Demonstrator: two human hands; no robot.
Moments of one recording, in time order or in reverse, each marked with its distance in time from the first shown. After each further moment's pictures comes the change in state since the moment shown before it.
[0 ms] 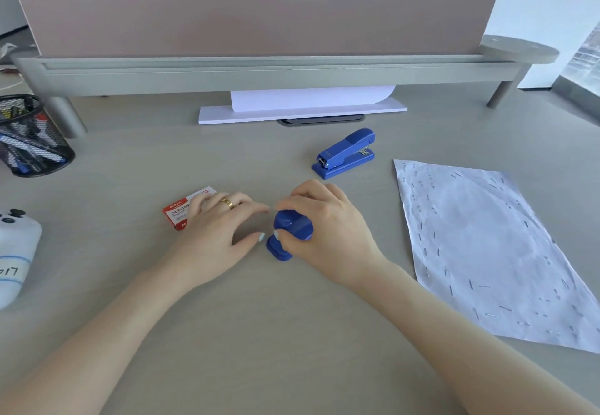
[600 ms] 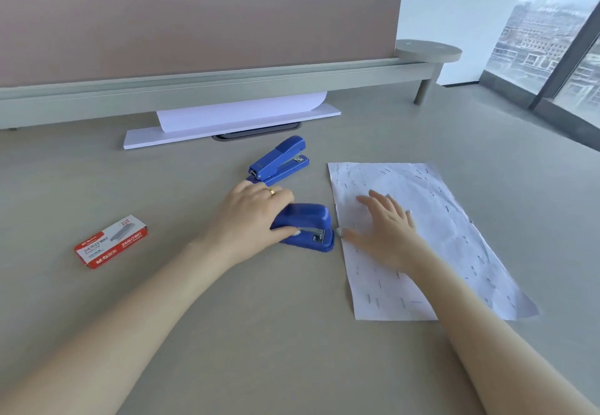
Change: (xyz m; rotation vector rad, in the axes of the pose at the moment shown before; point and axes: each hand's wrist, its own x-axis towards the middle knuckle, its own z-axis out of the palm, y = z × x) left_hand 0.089 0.095 0.037 0.161 0.002 0.331; right_hand -0.054 0.121 -0.080 -0.178 -0.199 0.680
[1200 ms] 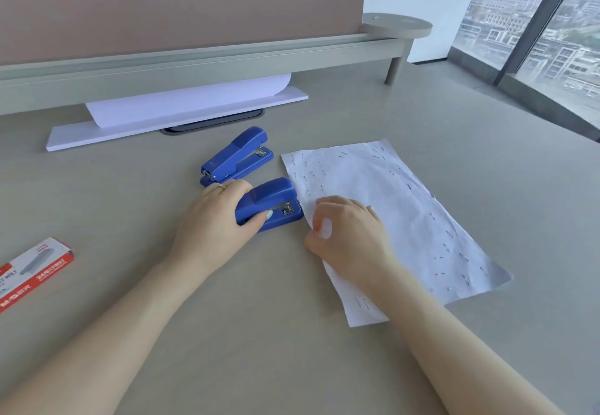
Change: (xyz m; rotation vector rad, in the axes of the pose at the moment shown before) left_hand 0.020 0.012 0.025 -0.317 0.126 -0.326; right_hand -0.002 -0.013 0.004 0.048 0.210 -0.107
